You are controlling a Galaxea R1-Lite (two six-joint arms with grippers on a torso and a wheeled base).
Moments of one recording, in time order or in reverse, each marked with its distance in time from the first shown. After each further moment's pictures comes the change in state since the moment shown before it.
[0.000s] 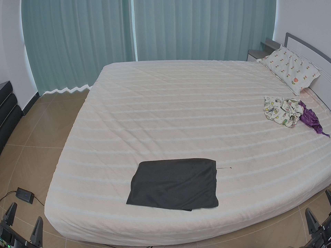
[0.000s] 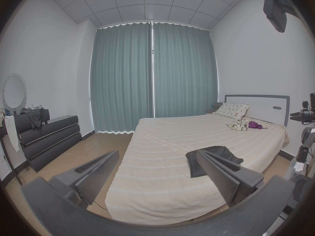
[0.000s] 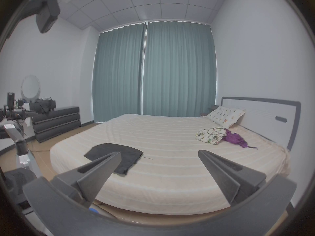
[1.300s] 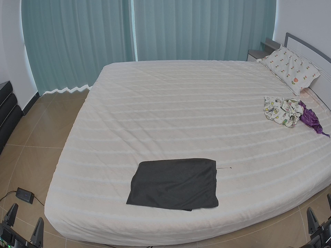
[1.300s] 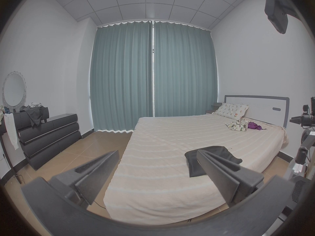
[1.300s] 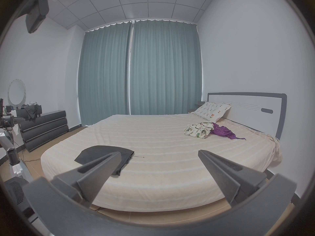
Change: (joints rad) left arm 0.000 0.000 0.001 0.010 -0.006 -0.014; right arm -0.213 -0.065 0.000 0.073 0.070 0.033
